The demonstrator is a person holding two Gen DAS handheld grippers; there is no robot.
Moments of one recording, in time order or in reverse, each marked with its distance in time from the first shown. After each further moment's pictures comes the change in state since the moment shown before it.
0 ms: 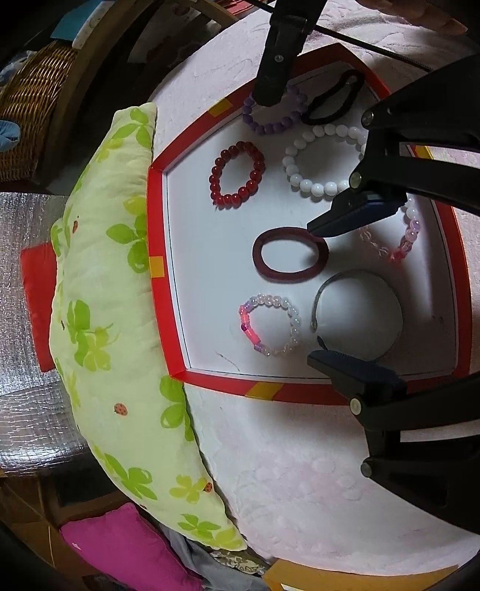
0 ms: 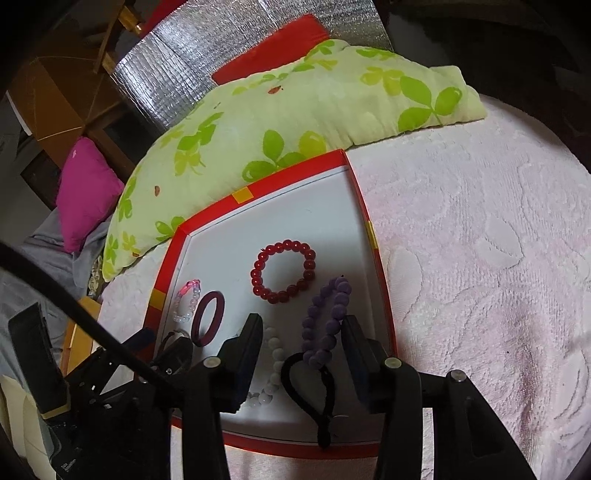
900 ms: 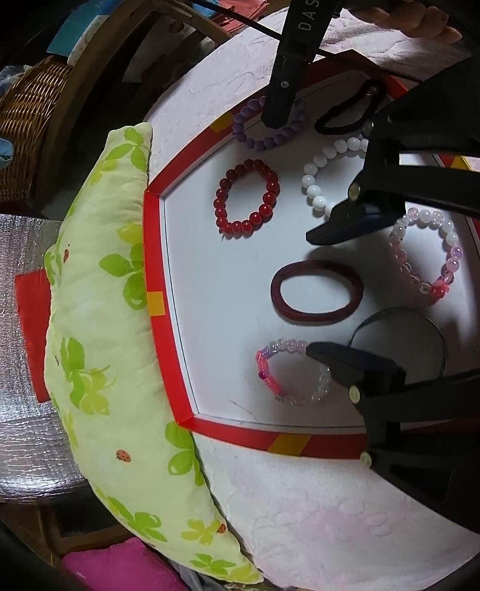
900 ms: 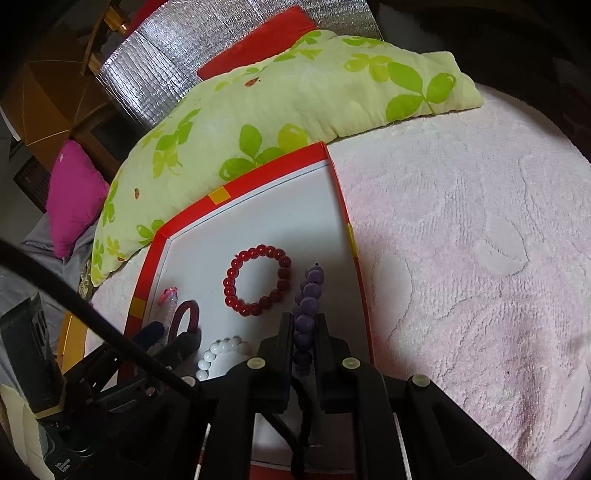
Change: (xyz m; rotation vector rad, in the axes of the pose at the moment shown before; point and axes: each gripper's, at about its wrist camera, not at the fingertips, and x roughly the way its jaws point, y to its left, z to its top) left arm 0.025 -0.015 0.013 0.039 0.007 -0.103; right arm 0.022 -0.017 0.010 0.032 0.037 -0.016
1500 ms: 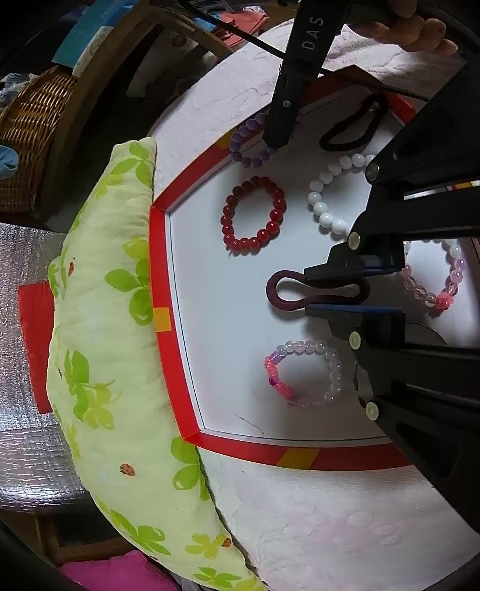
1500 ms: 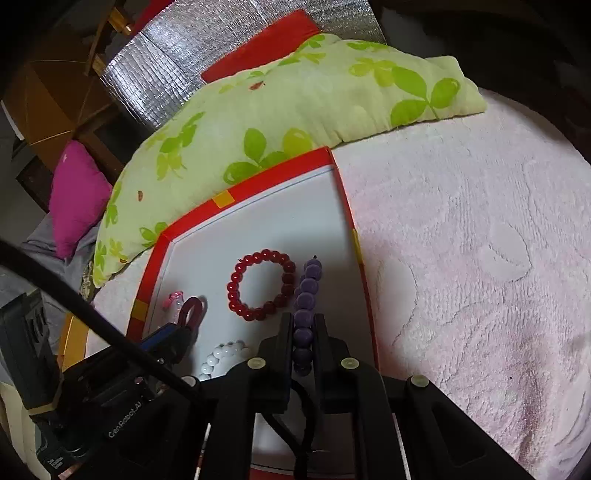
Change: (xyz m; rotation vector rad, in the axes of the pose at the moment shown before) left arm 0.002 -0.001 0.003 0.005 -0.004 -0.068; right arm 0.001 0.001 0.001 -0.011 -0.022 0.002
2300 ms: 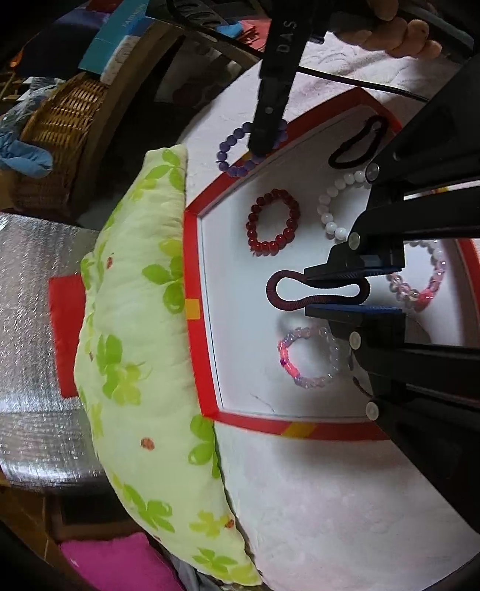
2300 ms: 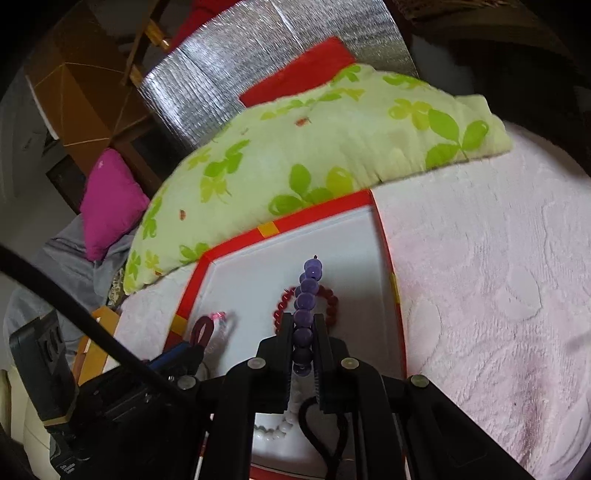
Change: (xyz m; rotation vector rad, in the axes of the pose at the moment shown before) left arm -0.031 0.006 -0.007 -0.029 -0.112 -0.015; right arm -0.022 0.016 0.009 -0.061 -0.087 0.107
